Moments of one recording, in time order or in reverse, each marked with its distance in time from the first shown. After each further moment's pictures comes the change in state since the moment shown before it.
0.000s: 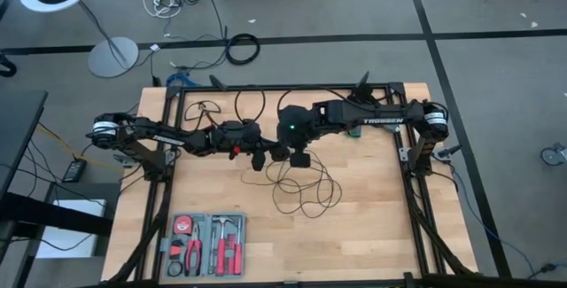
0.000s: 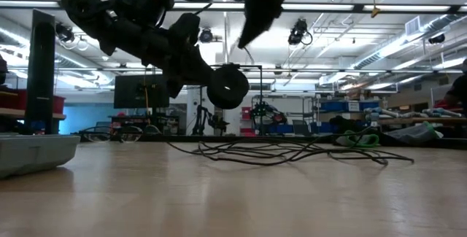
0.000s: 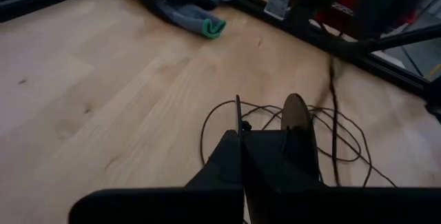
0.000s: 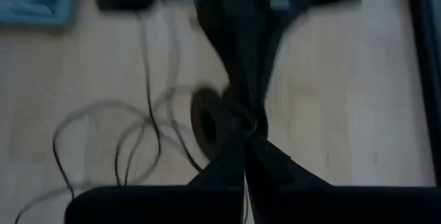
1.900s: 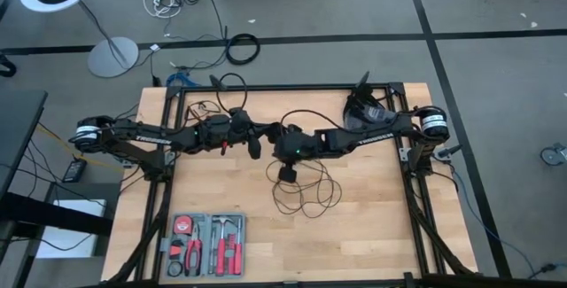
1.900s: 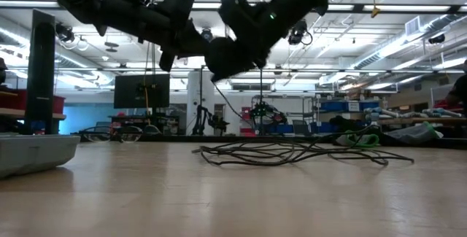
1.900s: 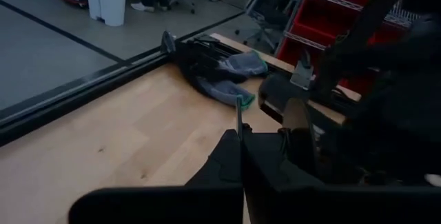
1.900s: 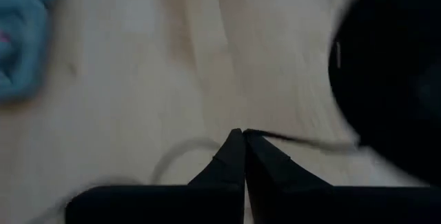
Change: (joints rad) left arm 0.008 -0.171 0.000 0.004 -0.201 0.036; right arm 0.079 0.003 -0.454 0.783 0.093 0.183
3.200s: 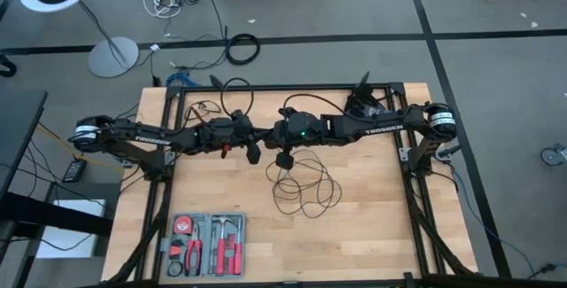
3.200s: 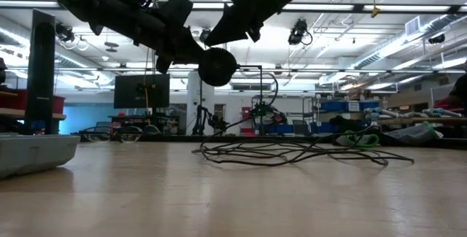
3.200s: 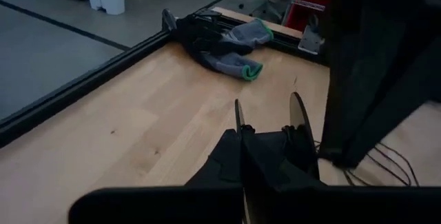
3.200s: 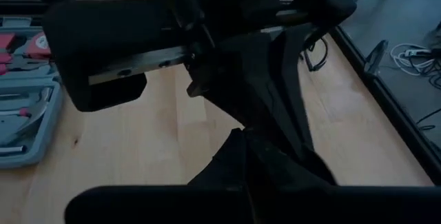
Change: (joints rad) left arm -0.030 -0.001 0.003 -0.135 -0.003 0.091; right arm -0.062 -0.081 0.083 0.000 -0.019 -0.091
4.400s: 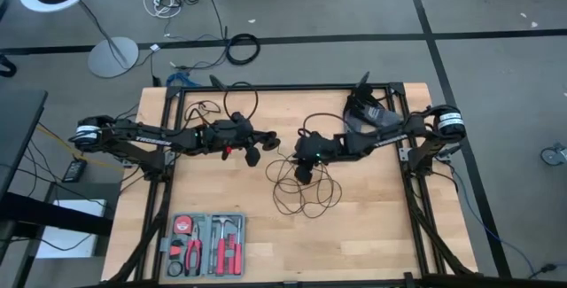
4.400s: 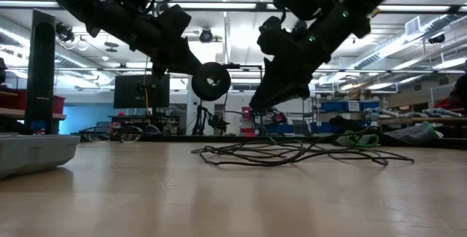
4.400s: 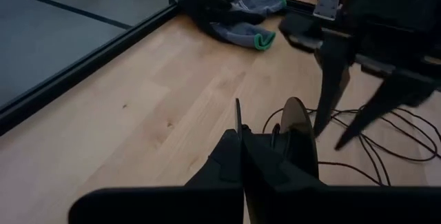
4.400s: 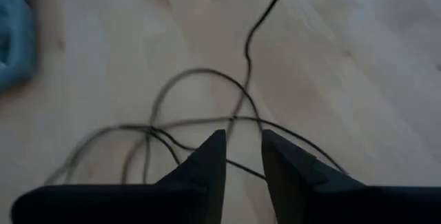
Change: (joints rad) left arm 0.000 0.003 -0.004 -0.069 -0.025 0.026; right arm 0.059 -0.063 -0.436 0.165 -0.008 0.412
